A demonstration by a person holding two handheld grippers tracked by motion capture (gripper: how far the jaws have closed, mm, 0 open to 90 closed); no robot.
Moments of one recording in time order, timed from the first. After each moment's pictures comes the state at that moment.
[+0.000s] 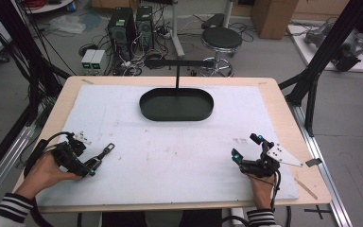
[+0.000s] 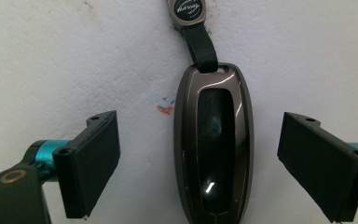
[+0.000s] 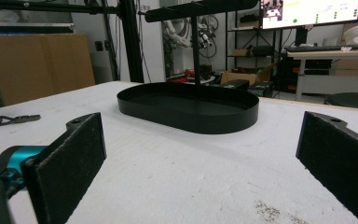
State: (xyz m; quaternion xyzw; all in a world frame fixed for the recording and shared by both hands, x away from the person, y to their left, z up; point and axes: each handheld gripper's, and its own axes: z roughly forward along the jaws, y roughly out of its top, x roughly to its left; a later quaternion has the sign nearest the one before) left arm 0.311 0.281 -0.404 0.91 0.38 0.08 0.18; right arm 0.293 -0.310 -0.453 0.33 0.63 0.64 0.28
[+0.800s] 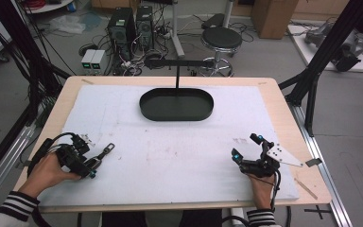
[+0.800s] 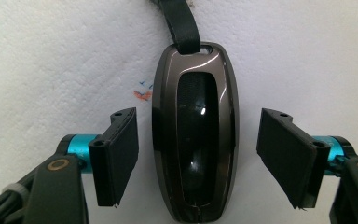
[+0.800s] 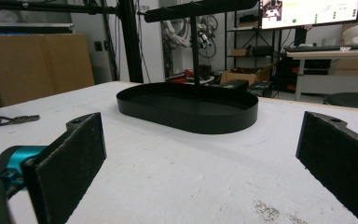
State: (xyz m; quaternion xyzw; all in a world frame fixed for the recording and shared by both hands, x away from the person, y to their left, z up) left arm 0.314 0.274 -0.407 0.91 0.38 0.03 0.14; right arm 0.293 -0.310 -0.453 0.33 0.63 0.64 0.27
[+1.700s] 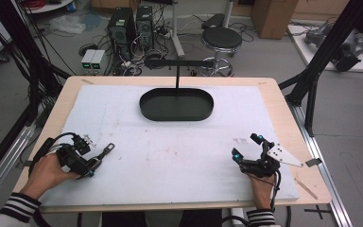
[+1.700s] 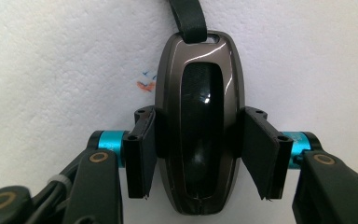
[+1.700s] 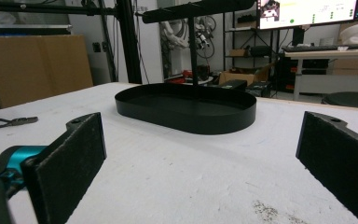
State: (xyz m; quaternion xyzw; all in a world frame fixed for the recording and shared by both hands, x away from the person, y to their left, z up) left arm 0.313 0.270 -0.408 0.92 0.38 0.04 0.11; right arm 0.293 -0.311 -0.453 0.34 0.63 0.64 0.28
